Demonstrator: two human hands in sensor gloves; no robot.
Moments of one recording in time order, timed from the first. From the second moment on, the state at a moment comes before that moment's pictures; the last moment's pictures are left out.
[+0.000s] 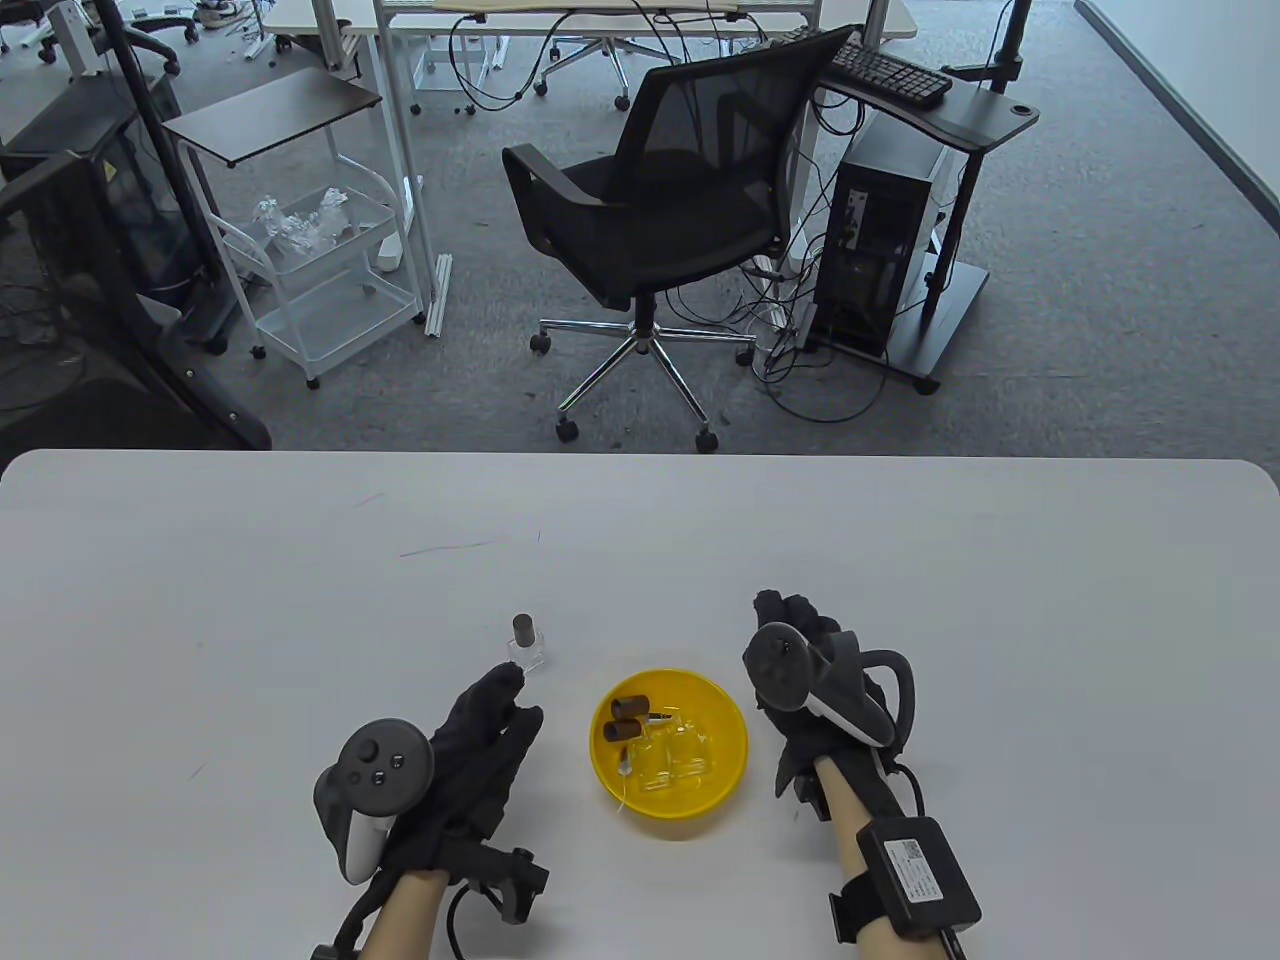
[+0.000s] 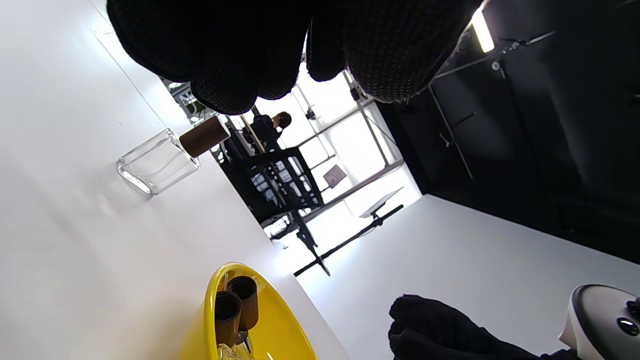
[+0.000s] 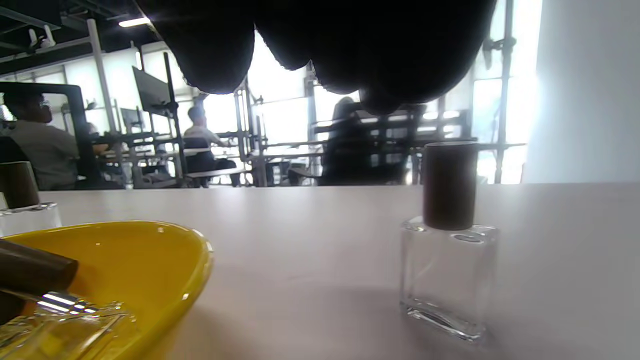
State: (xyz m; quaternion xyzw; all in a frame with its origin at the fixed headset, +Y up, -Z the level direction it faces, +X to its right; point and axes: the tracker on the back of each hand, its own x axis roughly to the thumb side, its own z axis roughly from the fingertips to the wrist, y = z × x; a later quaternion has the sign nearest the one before) left_hand -0.201 -0.722 -0.326 0.06 -0.06 0.50 0.86; right_hand 0.119 -0.685 -0.399 0.12 -0.06 0.99 0.06
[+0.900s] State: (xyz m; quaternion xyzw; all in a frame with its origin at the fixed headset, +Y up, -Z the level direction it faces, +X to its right) left_hand -0.200 -0.721 -0.325 0.05 -0.07 0.50 0.86; right_hand 0.028 -0.745 -0.373 0.23 0.17 0.95 -0.10
